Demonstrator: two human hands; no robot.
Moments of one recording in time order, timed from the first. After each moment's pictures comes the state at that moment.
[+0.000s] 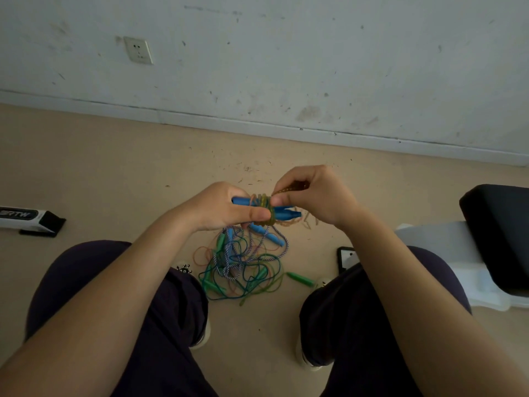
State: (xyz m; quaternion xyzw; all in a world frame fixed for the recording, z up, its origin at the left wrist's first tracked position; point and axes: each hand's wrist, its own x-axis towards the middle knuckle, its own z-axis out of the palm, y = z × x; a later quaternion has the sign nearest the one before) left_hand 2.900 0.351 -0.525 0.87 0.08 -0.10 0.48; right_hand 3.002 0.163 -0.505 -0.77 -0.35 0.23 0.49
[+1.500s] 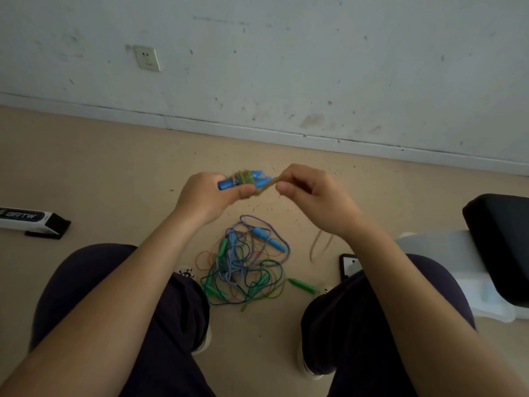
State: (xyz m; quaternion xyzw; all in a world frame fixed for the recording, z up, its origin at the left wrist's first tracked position) left_hand 2.907 0.371 -0.540 0.88 0.24 0.08 0.40; right_hand 2.993 0.165 -0.497 -0.79 -0.41 0.13 0.43
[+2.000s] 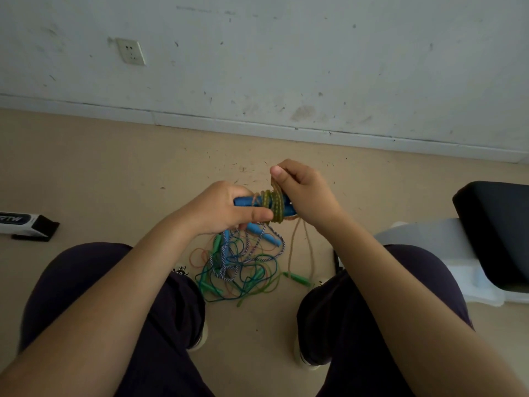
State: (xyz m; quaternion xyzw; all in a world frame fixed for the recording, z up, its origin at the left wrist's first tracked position) left_hand 2.904 0.342 -0.531 0.86 0.05 -0.07 0.51; right_hand 2.994 0.174 -0.518 -0.80 -0.30 0.13 0.50
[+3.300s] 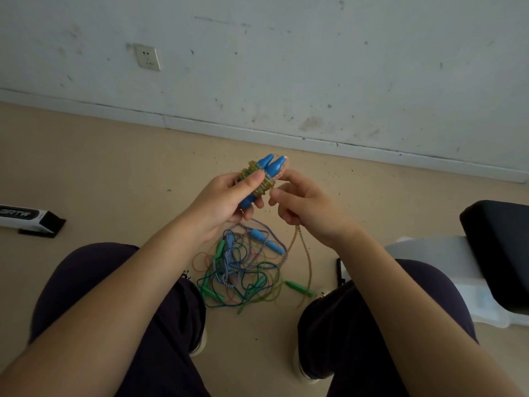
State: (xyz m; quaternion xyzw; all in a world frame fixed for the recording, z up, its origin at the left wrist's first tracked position) left_hand 2.904 0.339 -0.523 0.67 0.14 0.04 0.73; right_hand 2.994 0.177 -0.521 -0.65 -0.28 0.33 0.62
